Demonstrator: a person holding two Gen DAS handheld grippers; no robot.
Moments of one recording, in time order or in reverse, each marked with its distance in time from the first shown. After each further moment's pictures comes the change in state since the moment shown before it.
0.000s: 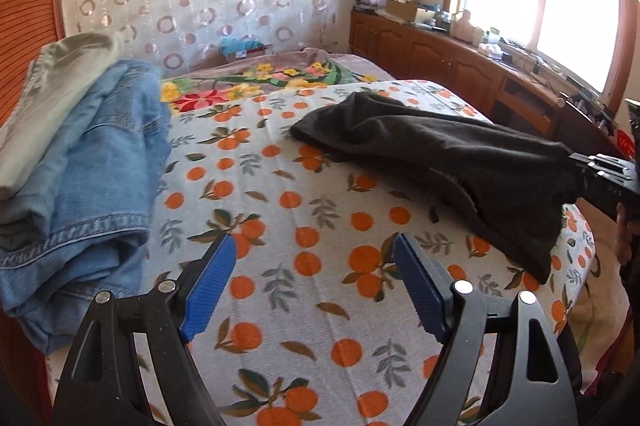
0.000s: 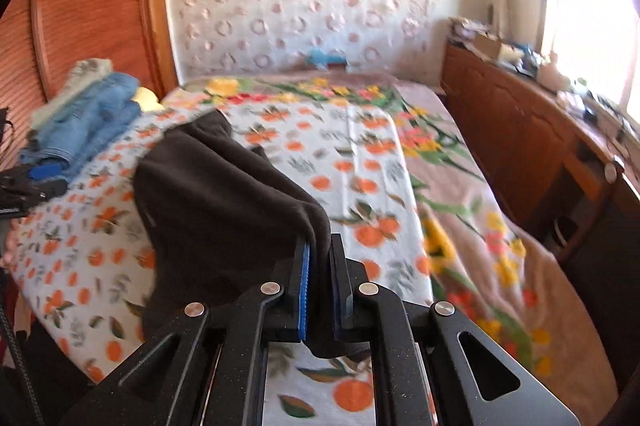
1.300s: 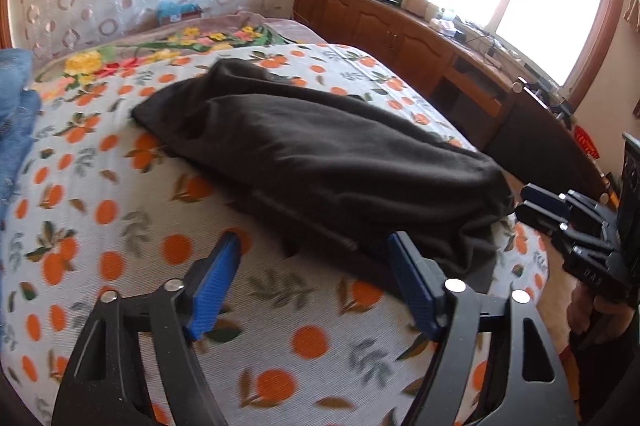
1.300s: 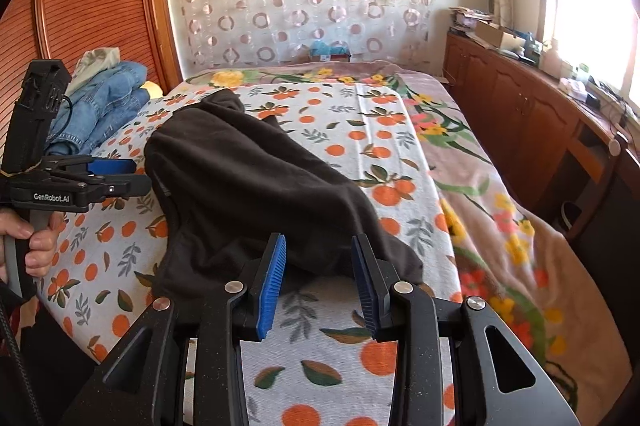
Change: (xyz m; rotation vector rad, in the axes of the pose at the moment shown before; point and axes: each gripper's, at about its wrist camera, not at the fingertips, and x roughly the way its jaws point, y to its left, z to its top) left arm 0.066 -0.093 0.027 -0.037 0.147 -0.238; right arm -0.026 0.029 -0.018 0.030 0.014 0.033
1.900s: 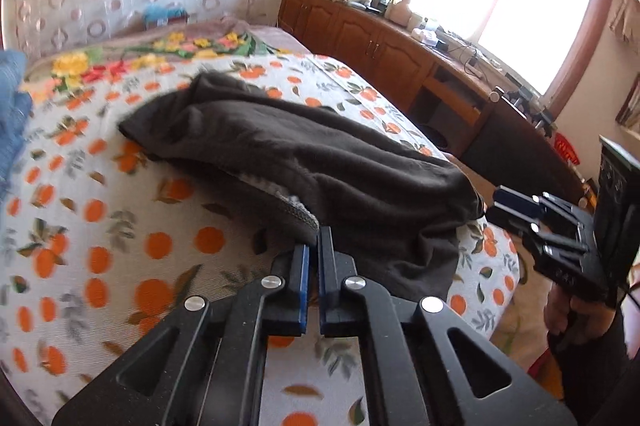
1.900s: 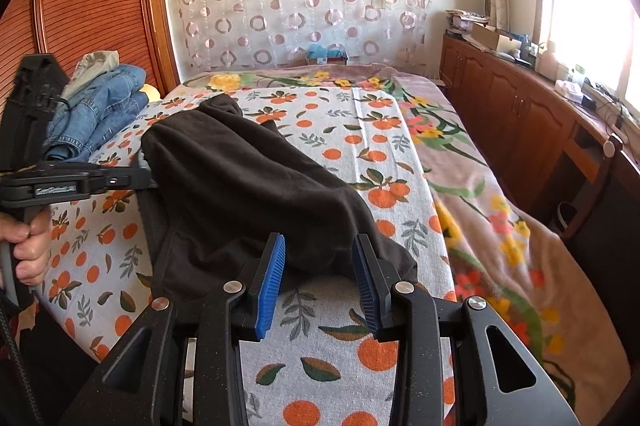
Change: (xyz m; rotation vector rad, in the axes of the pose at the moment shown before) left arm -0.029 -0.008 -0.006 0.016 -0.046 -0.048; right arm -0.006 0.004 0.005 -0.009 -0.017 -0.004
